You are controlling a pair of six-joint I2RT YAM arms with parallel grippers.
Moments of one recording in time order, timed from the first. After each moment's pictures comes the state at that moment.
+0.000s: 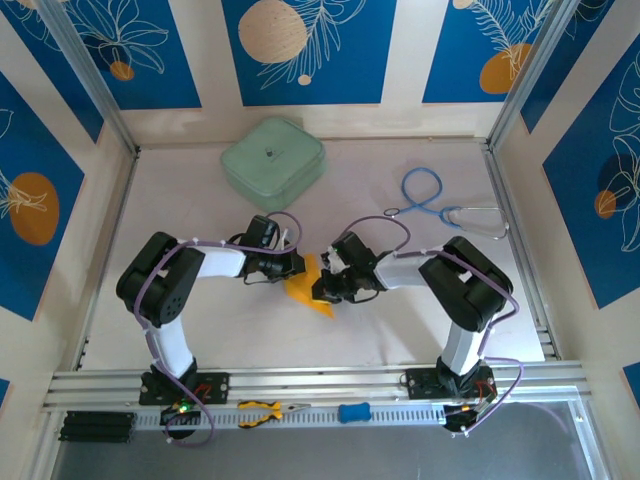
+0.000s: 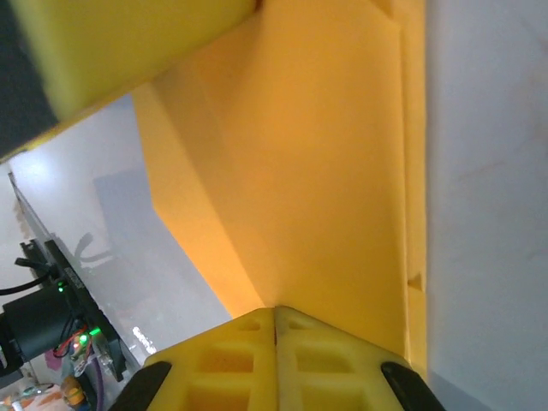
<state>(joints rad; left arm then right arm) -0.51 1.82 0.83 0.06 0.57 -0.75 0.71 1.77 0.75 -0.01 -0.60 0.80</state>
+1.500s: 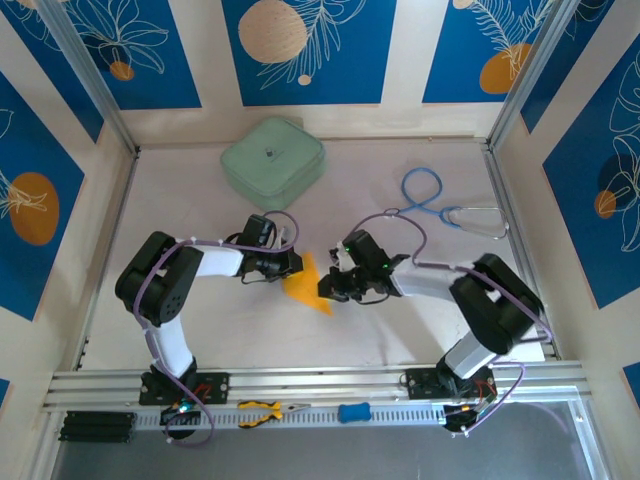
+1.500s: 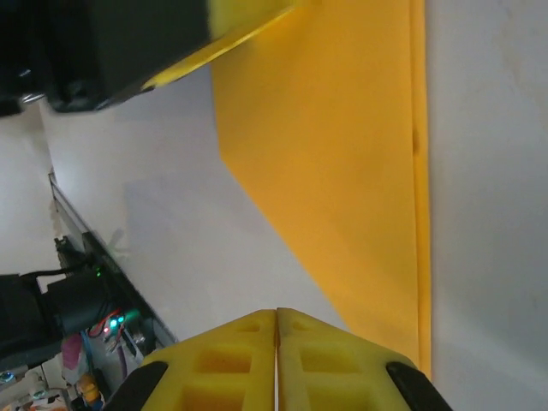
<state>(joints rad) -0.48 1.82 0.82 0.07 0.58 -0.75 0.70 1.61 0.71 -0.05 -0.58 0.82</state>
